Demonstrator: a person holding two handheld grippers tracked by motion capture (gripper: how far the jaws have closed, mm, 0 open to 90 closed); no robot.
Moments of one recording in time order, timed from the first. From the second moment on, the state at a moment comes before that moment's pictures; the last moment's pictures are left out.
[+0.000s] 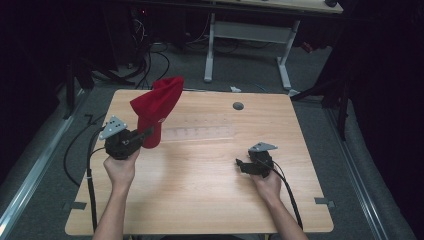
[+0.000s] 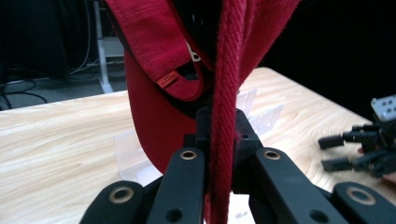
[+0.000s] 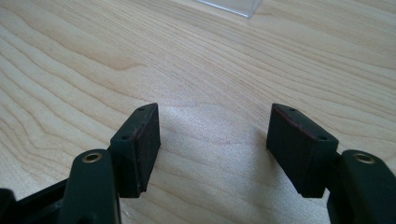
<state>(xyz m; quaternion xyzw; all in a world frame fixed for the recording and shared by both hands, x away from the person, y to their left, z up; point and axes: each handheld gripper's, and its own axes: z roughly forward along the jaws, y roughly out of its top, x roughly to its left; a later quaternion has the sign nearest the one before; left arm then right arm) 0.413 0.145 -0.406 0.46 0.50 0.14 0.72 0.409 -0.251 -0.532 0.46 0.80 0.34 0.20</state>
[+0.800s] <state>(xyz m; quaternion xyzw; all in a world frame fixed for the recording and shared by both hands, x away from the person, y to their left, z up) 0.467 0.130 -0.418 0.44 0.51 0.15 0.73 0.409 -0.252 -0.531 0.46 0.80 0.34 0.20</state>
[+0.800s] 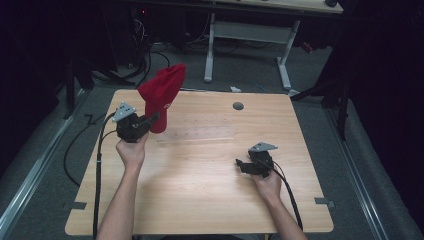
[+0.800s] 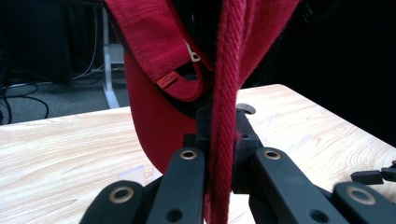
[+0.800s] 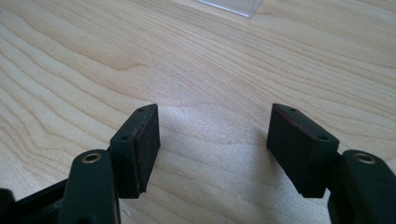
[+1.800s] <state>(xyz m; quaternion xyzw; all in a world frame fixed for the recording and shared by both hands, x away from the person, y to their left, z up) 0.477 0.136 -0.443 0.44 0.52 0.15 0.72 0.405 -0.250 -0.532 0.45 0.80 0.34 0.20</state>
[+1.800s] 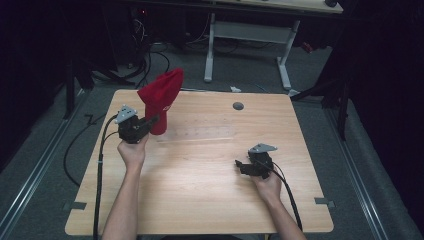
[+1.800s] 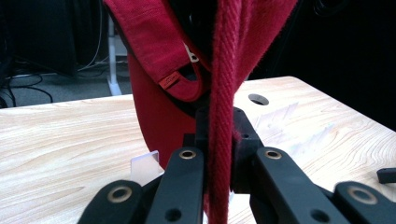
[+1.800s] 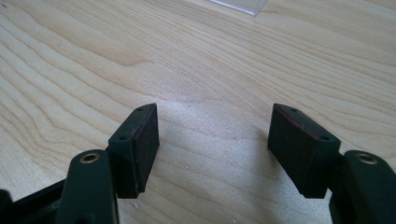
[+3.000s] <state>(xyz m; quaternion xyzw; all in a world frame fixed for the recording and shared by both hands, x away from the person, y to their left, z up) 0.462 0.149 -0.475 0.46 0.59 0.14 0.65 0.405 -0.250 -0.532 0.45 0.80 0.34 0.20</state>
